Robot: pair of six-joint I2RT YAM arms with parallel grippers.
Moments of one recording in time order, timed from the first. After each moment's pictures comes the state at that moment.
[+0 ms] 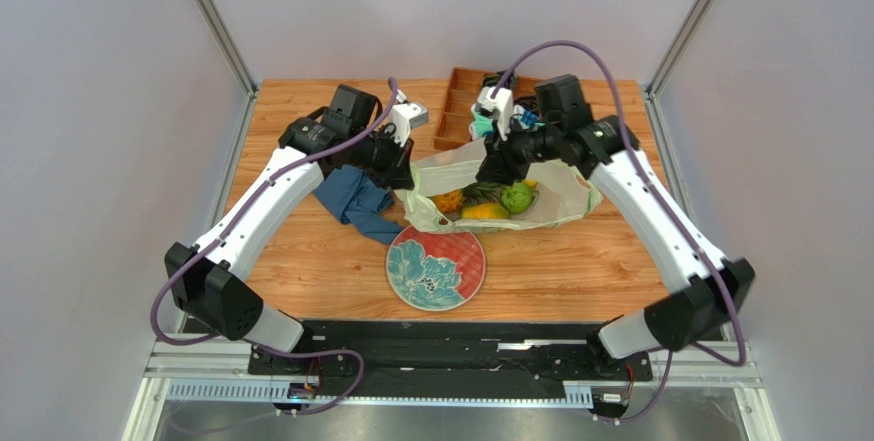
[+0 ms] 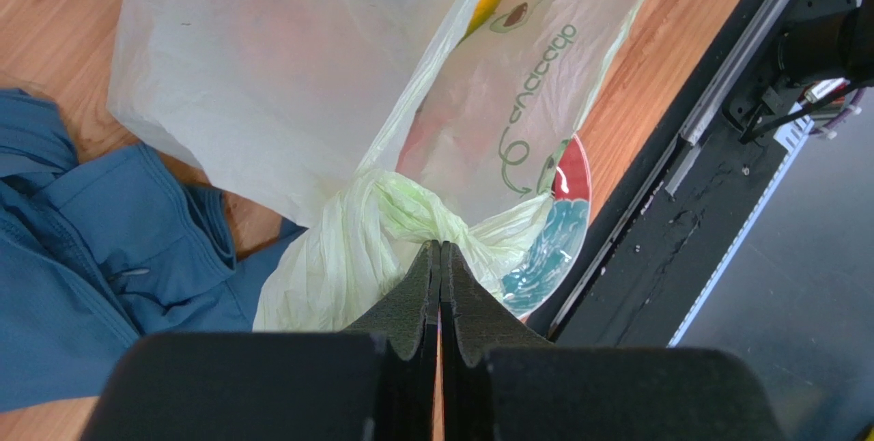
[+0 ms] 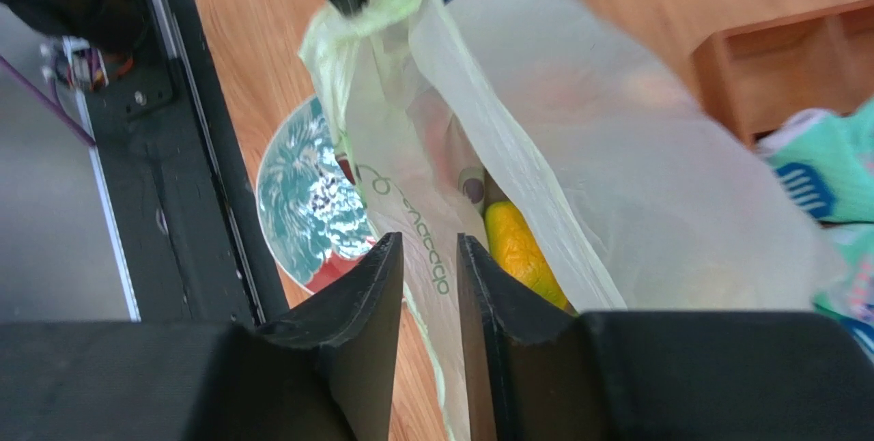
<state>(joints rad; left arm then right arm) -0.49 1.47 1.51 -0.92 0.52 0.16 0.45 1.40 1.58 -0.87 -0.66 -0.37</state>
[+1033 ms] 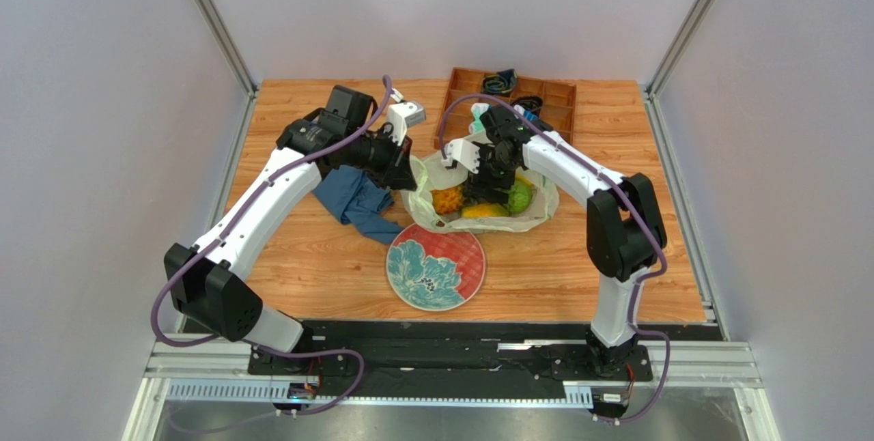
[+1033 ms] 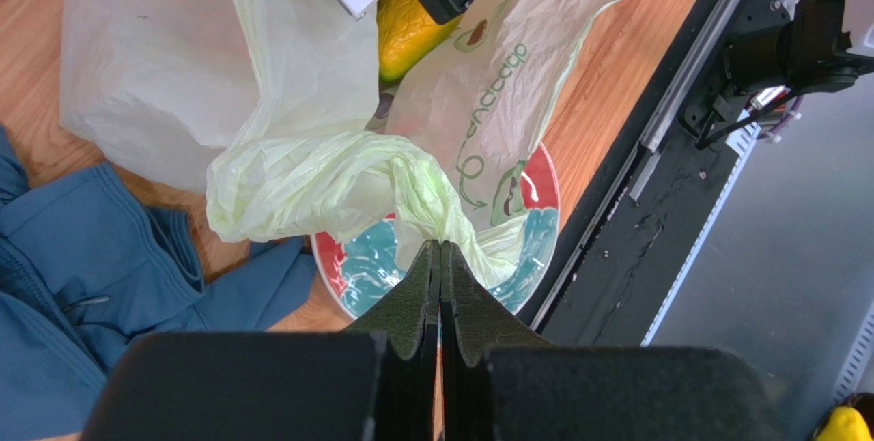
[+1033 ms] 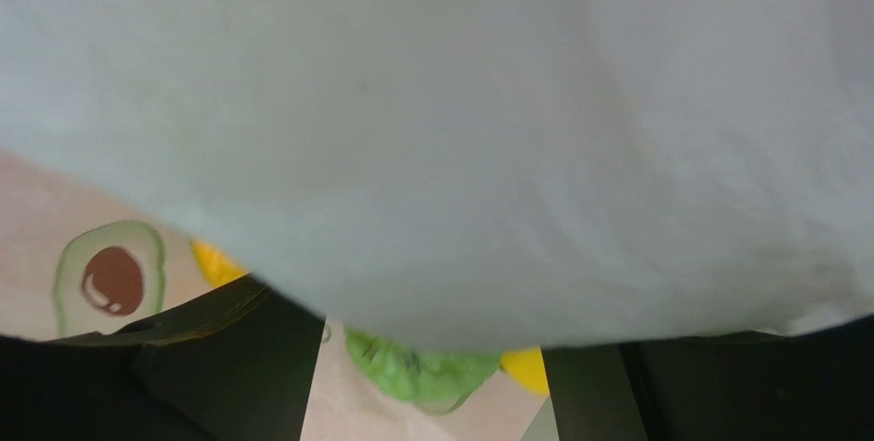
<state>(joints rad) -0.46 1.46 1.48 -0.88 0.62 0.14 0.49 1.89 1.53 -0.81 -0.20 -0.91</state>
